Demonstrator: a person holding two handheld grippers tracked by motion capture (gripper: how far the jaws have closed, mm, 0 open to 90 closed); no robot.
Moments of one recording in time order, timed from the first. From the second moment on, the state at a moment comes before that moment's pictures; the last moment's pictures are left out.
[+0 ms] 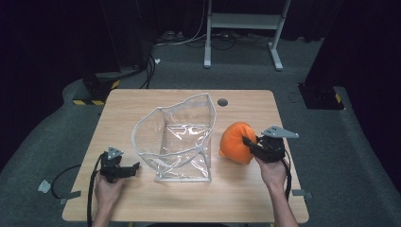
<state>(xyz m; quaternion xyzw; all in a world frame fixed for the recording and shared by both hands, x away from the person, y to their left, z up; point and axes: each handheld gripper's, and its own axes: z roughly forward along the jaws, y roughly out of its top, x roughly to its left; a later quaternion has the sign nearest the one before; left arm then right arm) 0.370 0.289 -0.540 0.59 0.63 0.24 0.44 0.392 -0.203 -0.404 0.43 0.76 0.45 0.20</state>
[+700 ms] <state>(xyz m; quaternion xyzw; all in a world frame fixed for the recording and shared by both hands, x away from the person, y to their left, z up) 0.370 0.288 -0.540 0.60 0.62 0.24 0.44 0.385 -0.205 -0.376 0.42 0.76 0.46 0.21</state>
